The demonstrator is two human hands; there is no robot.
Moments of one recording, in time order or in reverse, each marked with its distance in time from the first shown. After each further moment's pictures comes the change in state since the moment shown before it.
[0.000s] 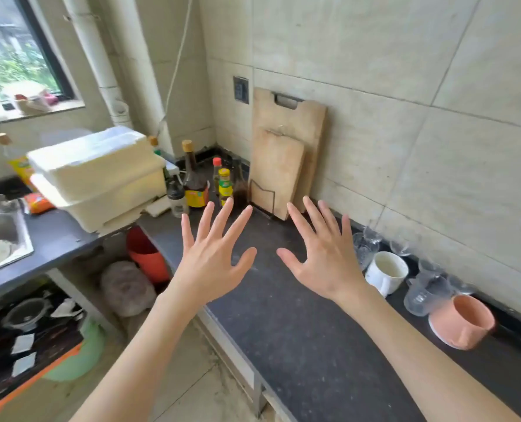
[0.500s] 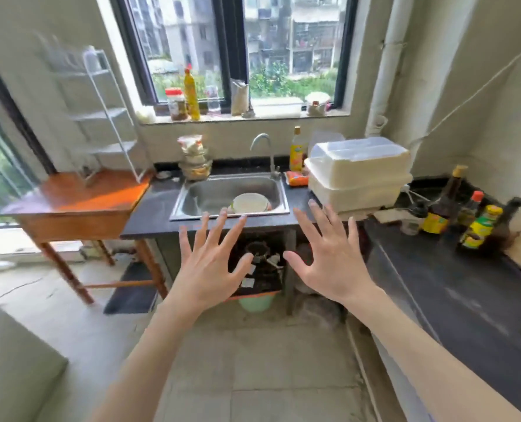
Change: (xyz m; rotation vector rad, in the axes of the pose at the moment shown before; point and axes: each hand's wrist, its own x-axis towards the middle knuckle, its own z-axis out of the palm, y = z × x) left_hand -0.338 -0.259 -0.223 0.304 0.164 -0.685; right_hand -0.034 -0.440 0.076 0.230 -0.064 -0.664
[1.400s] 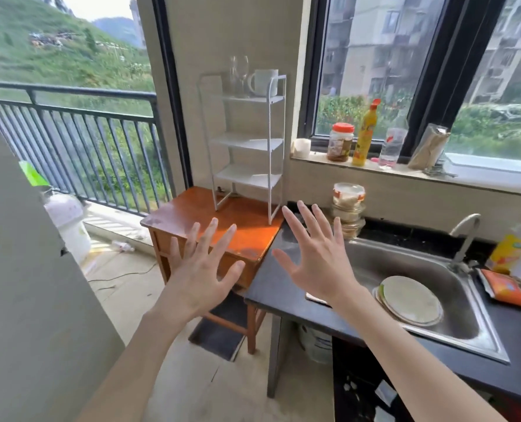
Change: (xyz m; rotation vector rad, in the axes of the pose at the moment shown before) left_hand 0.132 -0.459 -0.077 0.137 0.053 -0.467; right_hand 0.398 -0.327 0.229 0.221 -0.041 -0.428
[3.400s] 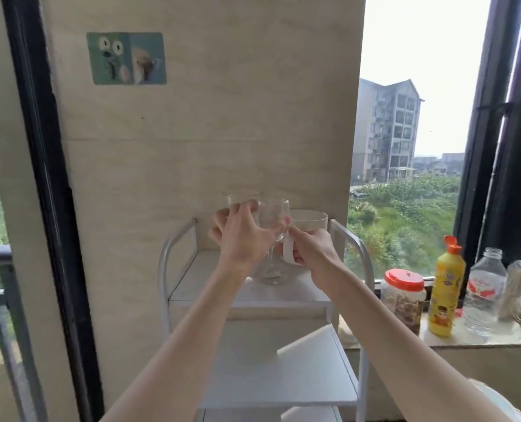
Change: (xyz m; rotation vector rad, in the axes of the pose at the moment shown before) left_hand 0.748 -0.133 -0.013 -0.789 0.301 0.215; right_hand 0.696 0.086 0.148 0.863 0.447 0.820
